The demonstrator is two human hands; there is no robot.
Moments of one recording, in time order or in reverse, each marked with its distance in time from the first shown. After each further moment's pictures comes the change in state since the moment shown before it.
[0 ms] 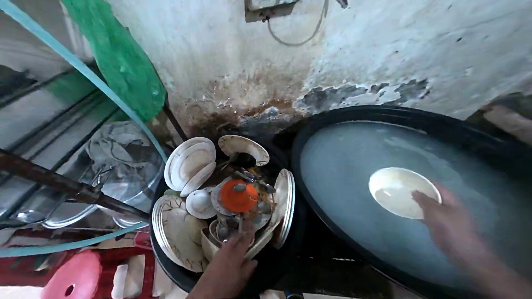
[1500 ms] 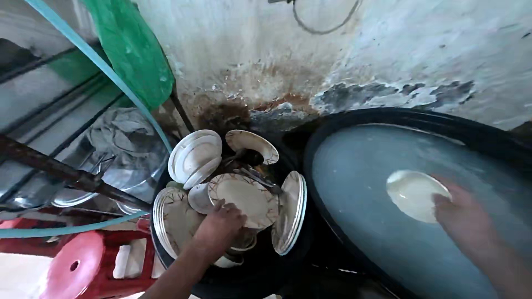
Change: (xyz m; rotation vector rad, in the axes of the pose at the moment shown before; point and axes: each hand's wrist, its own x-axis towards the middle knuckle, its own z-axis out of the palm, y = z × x) left_hand 0.049 -0.037 -0.031 0.437 0.127 0.234; right_hand 0.047 -0.006 0.005 -0.509 -0.111 -0.316
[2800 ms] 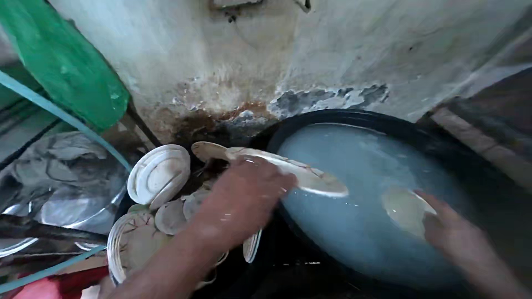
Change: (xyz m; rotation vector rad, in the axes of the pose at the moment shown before) left_hand 0.078 0.115 -0.124 0.046 0.560 0.493; right_hand -0.058 0.030 -0.067 -0.179 -0.010 0.126
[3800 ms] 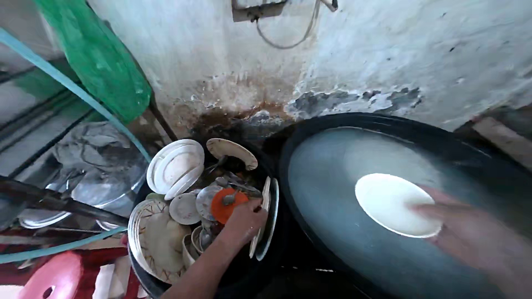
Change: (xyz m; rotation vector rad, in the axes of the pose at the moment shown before) left_hand -0.056 -0.009 0.076 -0.819 -0.423 -1.151; right_hand 0.027 -0.080 -0.008 0.965 -0.335 0.376
